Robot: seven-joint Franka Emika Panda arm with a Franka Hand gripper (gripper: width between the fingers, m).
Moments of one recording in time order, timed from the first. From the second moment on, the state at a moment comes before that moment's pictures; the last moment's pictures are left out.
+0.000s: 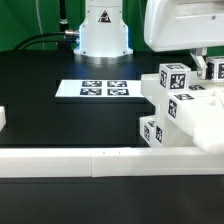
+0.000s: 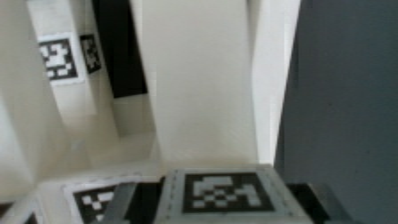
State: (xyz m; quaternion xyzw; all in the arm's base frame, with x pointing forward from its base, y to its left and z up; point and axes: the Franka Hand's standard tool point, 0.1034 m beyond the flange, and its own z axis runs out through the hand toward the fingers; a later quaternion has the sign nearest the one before) arm 0.613 0.112 0.109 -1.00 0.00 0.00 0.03
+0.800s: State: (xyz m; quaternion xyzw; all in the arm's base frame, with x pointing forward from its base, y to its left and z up) arm 0.614 0.111 0.108 -0.92 0.38 -0.02 0.07
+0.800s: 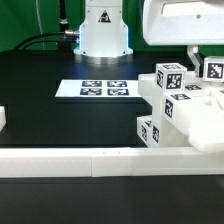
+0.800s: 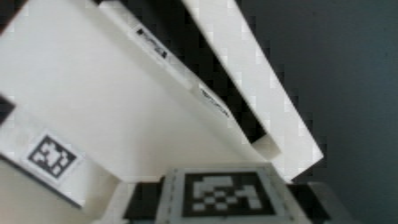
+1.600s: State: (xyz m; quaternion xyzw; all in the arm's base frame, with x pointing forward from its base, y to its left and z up) arm 0.615 0.114 0.111 -0.89 0.44 0.00 0.08
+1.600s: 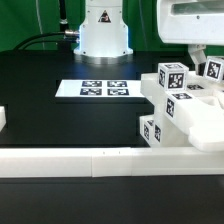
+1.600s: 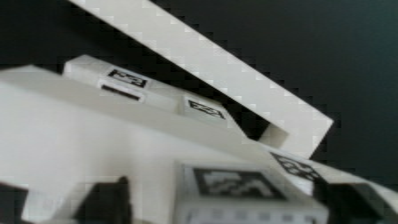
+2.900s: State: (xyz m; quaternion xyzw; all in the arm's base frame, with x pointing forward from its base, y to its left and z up) arm 0.617 0.111 0.117 -0.99 -0.15 -0.02 0.01
